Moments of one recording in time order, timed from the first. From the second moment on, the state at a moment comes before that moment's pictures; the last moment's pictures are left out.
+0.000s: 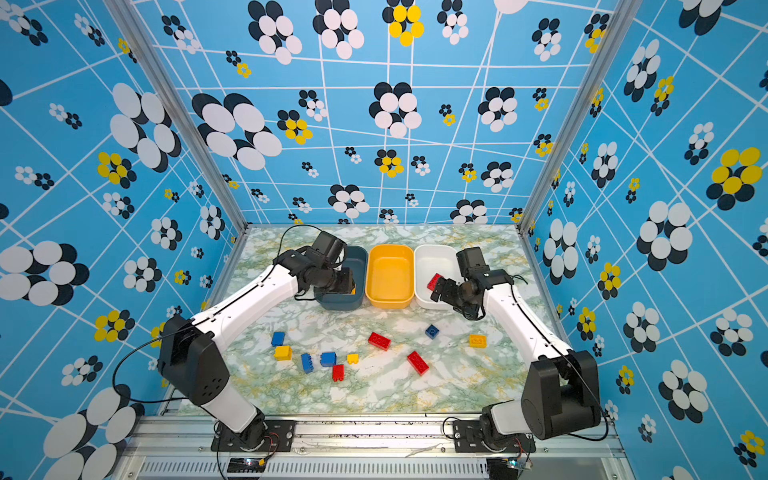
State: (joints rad) left arm -0.56 1.69 1.49 -0.83 0.04 -0.48; right arm 0.21 1.41 1.10 -0.83 -0.17 0.57
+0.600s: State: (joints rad) left arm -0.60 2.13 1.92 -0.80 0.13 -0.43; right arm 0.21 1.35 1.06 -0.83 -0.17 0.59
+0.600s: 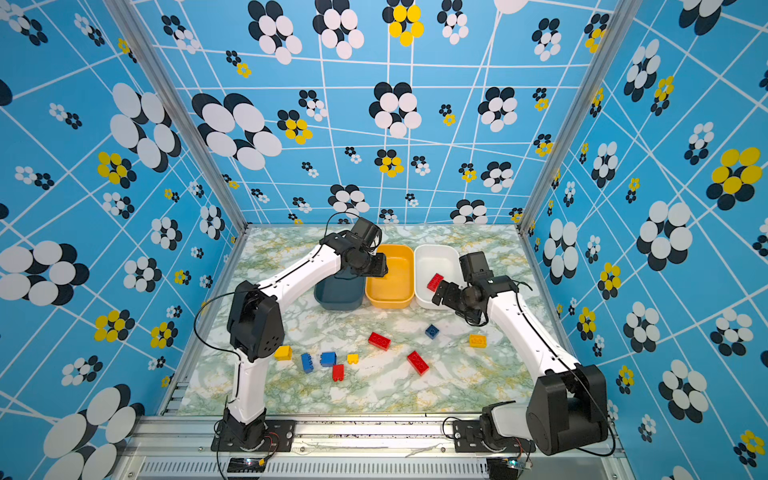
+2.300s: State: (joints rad) left arm -0.64 1.97 1.72 -0.72 0.14 -0.43; right arm 0.05 1.28 0.89 -0.92 -0.03 0.51
